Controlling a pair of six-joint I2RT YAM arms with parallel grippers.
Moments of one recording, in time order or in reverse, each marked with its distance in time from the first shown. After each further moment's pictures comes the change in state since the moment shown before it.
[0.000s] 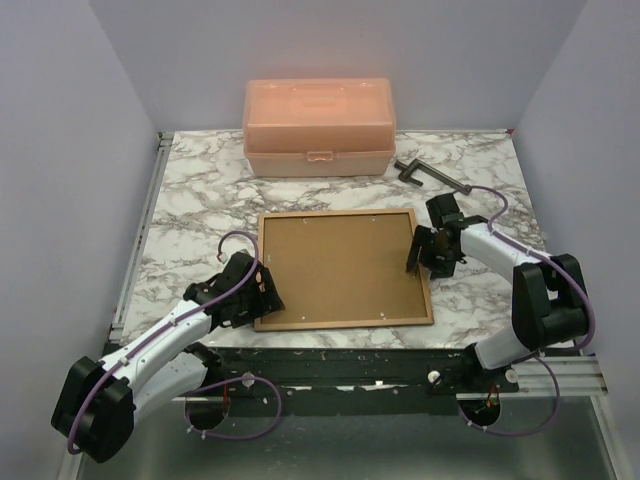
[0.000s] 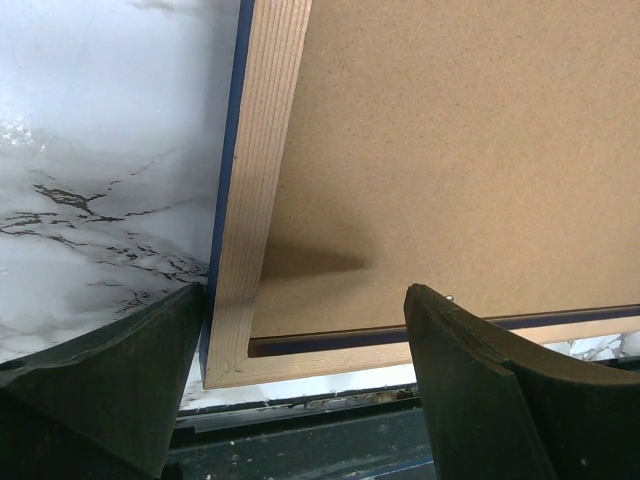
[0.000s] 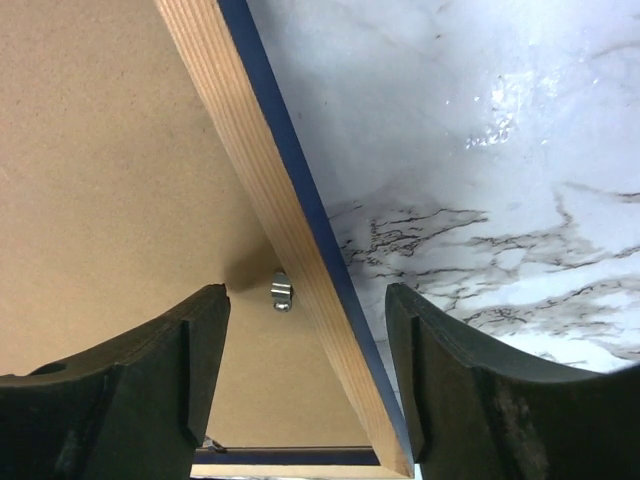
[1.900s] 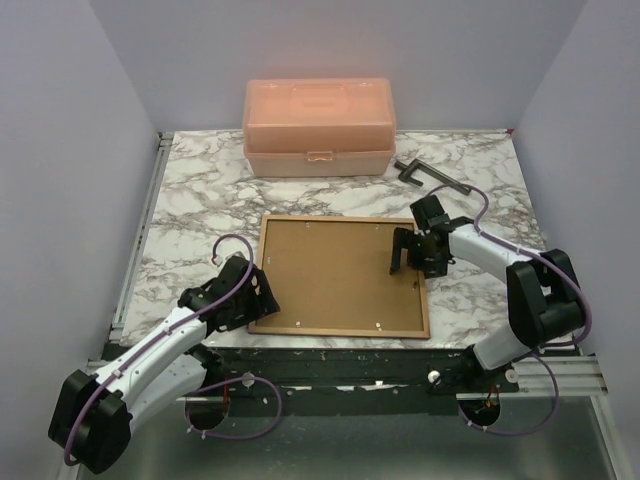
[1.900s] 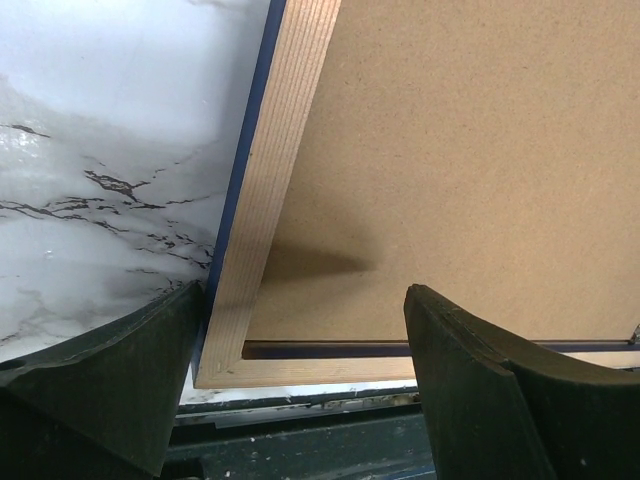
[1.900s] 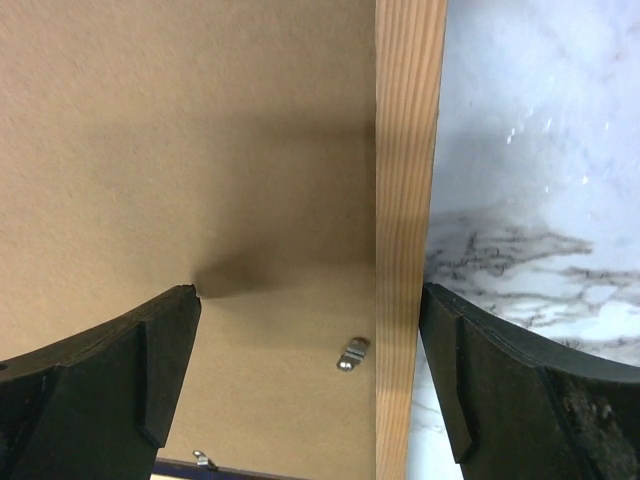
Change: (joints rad) left arm 0.010 -0.085 -0.022 -0.042 -0.035 0.010; right arm 0.103 0.040 0.015 0.065 -0.030 -0.066
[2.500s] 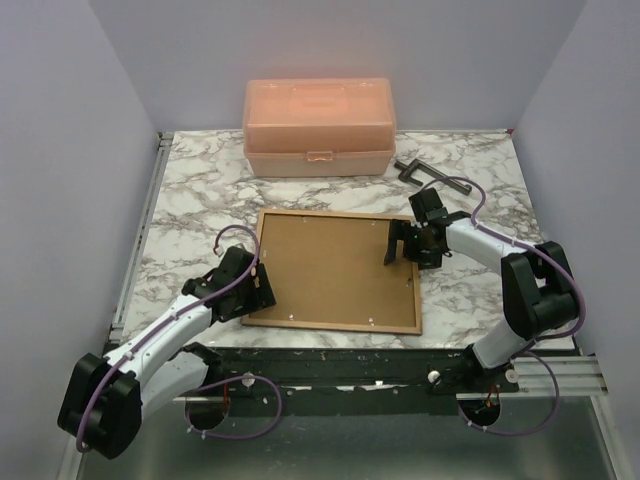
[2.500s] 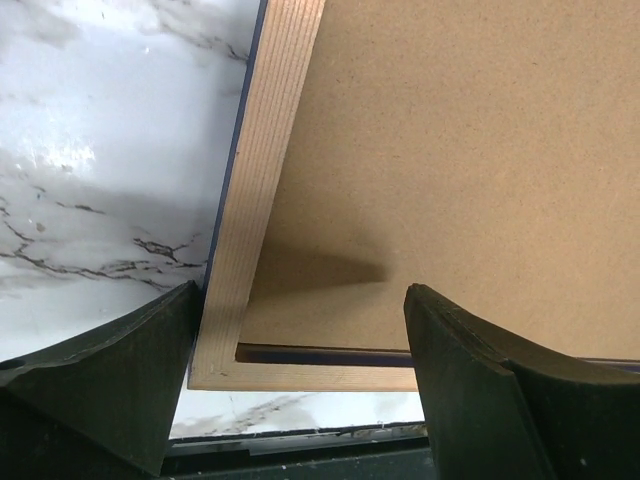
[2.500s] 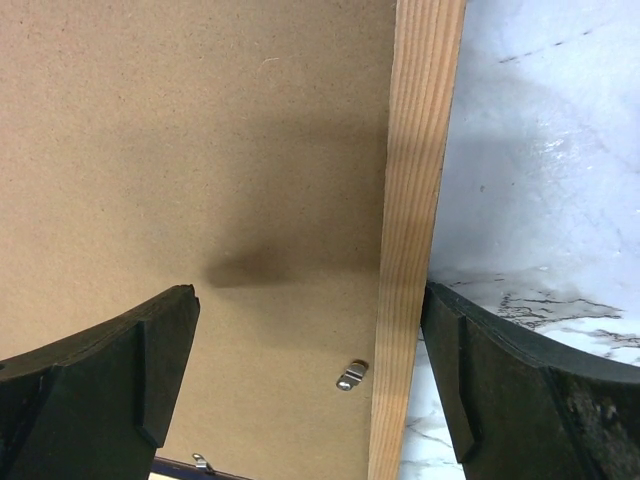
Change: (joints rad) left arm 0.071 0.138 0.055 0.046 -0.010 0.142; right arm -0.005 0.050 0.045 0.047 -0.055 0.006
